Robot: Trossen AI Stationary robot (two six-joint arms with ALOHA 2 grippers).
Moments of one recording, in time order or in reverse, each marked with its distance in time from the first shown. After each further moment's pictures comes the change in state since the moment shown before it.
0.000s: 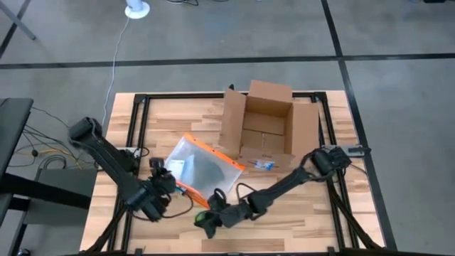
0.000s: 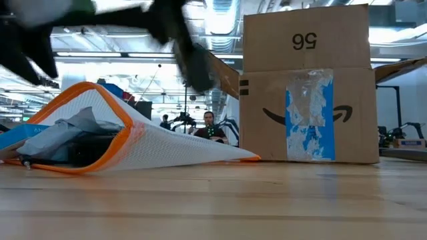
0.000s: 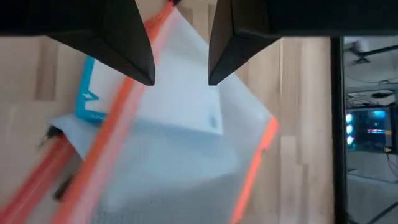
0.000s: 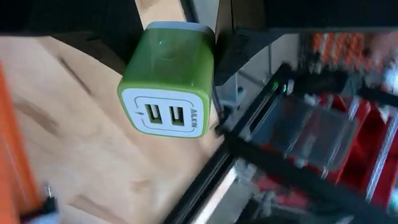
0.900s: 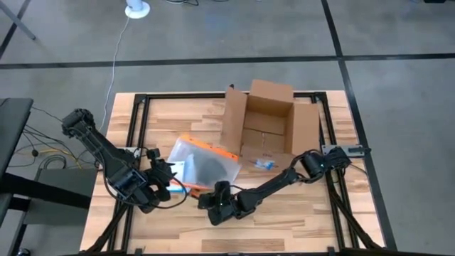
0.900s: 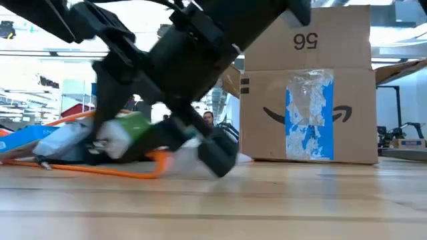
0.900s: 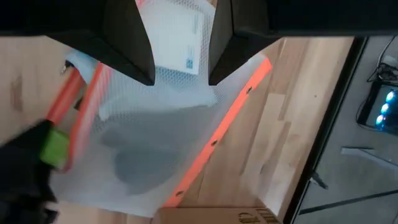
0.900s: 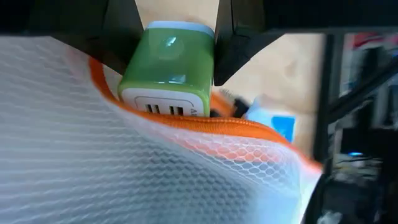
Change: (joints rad) left arm 0.033 -0.196 -0.005 0.121 -0.162 0.000; right arm -0.051 0.112 0.179 -0.583 0.342 0.653
